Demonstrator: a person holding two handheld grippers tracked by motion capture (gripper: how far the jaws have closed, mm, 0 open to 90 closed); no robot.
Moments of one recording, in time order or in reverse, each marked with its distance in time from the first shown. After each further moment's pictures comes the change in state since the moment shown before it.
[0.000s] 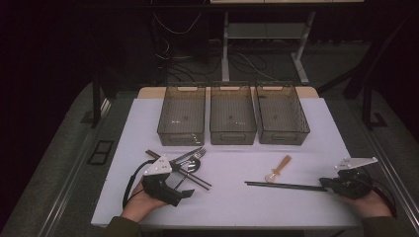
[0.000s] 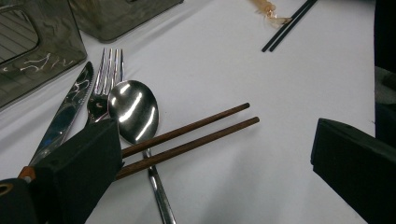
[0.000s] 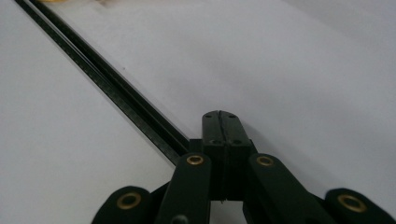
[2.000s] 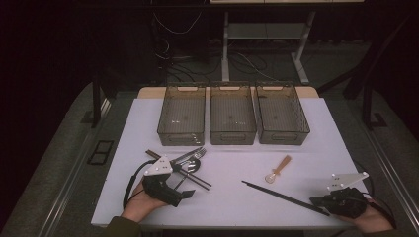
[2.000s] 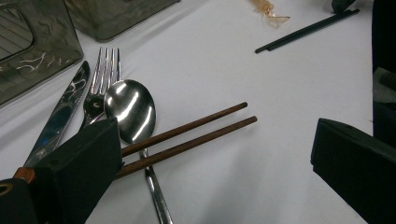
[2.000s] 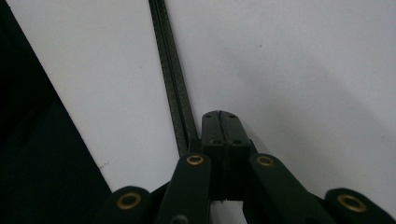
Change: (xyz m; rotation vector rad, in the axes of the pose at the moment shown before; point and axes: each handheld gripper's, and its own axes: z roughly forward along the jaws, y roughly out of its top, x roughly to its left) left arm -0.001 0.000 0.001 0.003 -0.007 0.003; right arm 0.045 -0.011 -0.008 0.036 0.189 -0.183
